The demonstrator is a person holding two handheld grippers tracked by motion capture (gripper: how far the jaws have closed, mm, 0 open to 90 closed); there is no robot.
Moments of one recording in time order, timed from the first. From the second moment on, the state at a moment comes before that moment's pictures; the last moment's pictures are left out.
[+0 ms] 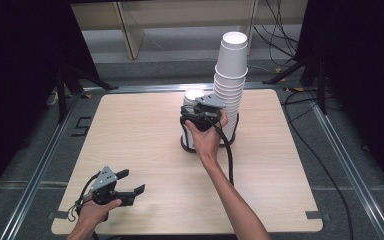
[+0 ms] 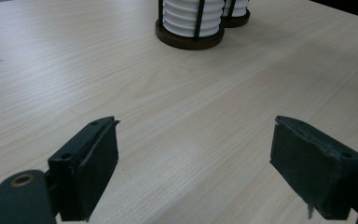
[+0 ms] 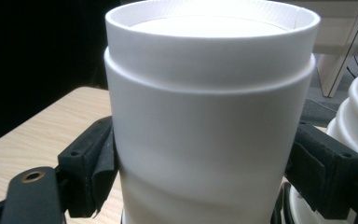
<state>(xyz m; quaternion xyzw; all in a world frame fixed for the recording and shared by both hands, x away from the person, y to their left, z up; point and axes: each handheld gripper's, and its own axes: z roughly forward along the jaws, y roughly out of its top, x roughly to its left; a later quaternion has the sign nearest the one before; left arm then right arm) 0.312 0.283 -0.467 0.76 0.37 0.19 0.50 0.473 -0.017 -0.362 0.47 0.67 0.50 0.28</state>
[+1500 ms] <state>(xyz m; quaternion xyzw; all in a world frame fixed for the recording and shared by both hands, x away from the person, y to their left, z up) 0.311 0.280 -0.468 0.78 0.36 0.18 0.48 0.404 -0.034 -0.291 0.35 0.67 0.61 0.23</state>
